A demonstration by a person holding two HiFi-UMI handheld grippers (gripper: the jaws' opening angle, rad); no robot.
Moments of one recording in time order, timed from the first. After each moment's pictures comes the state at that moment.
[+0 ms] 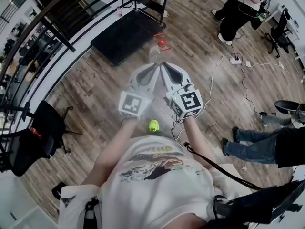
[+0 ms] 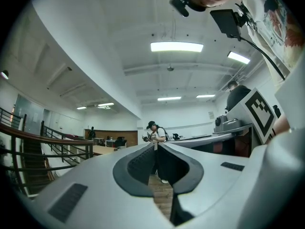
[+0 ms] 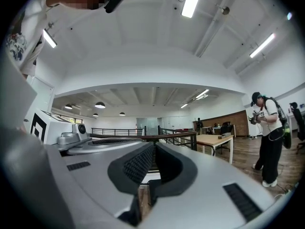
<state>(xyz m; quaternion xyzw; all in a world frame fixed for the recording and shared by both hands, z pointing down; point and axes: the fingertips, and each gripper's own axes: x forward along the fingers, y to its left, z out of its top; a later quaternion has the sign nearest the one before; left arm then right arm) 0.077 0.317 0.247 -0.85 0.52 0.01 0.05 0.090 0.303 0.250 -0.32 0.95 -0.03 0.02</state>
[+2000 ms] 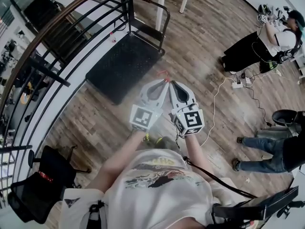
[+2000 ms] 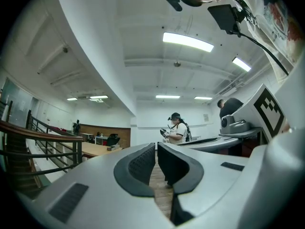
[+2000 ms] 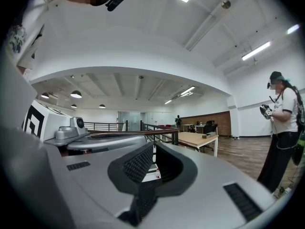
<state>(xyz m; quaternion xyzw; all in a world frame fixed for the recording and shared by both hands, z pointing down) -0.051 -0.027 0.260 -0.88 0.47 0.03 0.03 -0.033 -0.034 0.274 -0.42 0.91 -0.03 -0.01</state>
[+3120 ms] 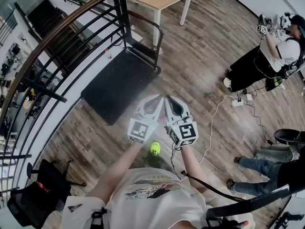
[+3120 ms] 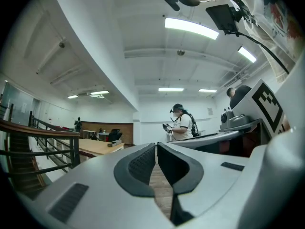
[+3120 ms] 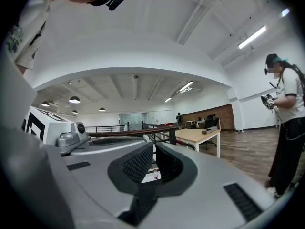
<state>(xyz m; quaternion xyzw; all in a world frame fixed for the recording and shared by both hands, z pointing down) 0.012 -0.199 0.302 -0.87 0.48 -0.01 0.02 0.029 -0.204 0.310 -0.40 0.91 -0.07 0.00</state>
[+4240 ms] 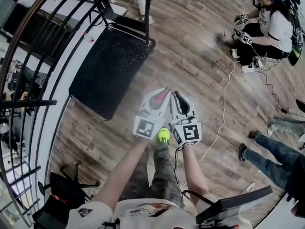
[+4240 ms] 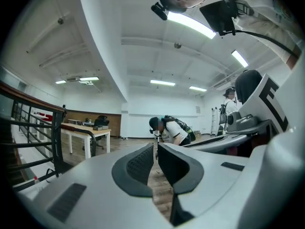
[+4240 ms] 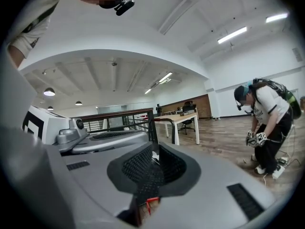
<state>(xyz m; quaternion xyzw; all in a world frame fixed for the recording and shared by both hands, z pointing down) 0.029 -0.289 0.536 -0.92 0.40 -0.04 0.04 0.047 -0.280 0.562 -0.51 0.85 -0.12 -0.03</state>
